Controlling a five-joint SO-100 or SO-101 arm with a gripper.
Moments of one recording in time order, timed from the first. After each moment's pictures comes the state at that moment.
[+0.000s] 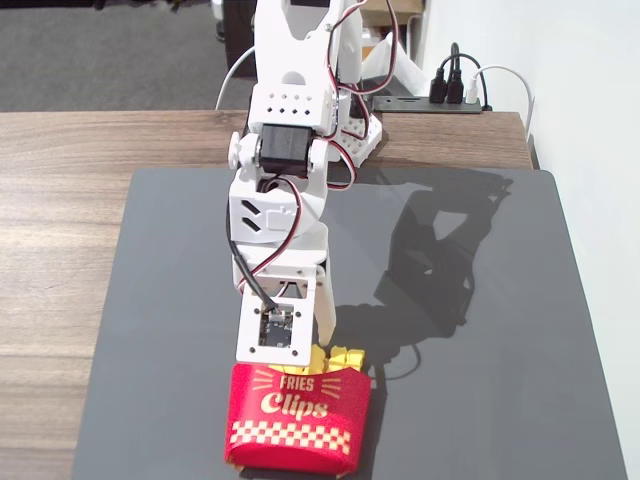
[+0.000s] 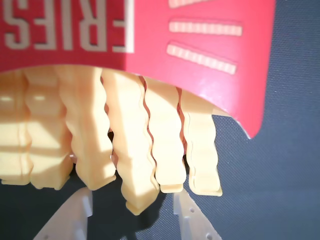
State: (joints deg) arm 7.4 83.3 104.9 51.9 -94.8
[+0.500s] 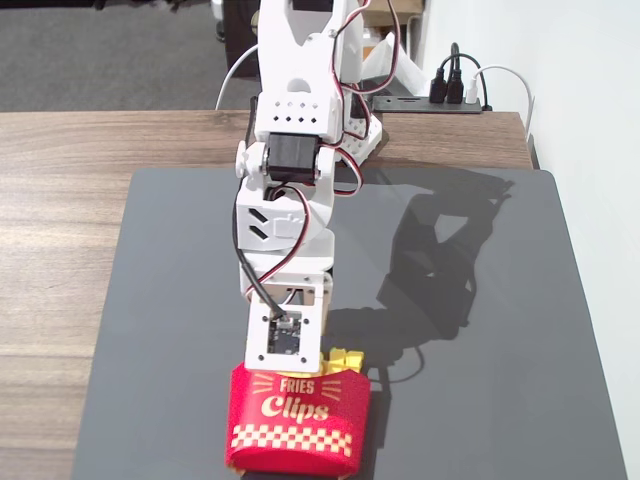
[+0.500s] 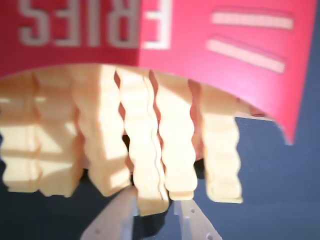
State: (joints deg) arm 6.5 81.9 104.4 50.7 -94.2
